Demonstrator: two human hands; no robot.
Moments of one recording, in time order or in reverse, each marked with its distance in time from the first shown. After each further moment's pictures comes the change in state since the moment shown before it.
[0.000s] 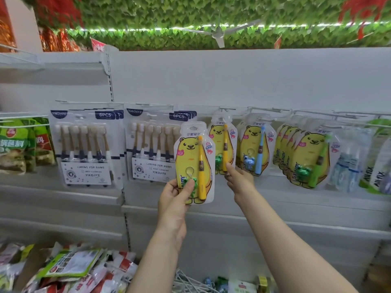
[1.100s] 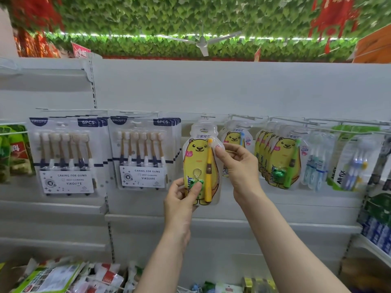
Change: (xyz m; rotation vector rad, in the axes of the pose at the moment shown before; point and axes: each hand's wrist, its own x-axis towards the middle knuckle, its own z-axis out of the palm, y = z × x) left_hand -0.016 -0.018 0.036 0.101 -0.112 0.098; right_hand -0.100 -0.088 -0.014 0.032 -0.156 -0.453
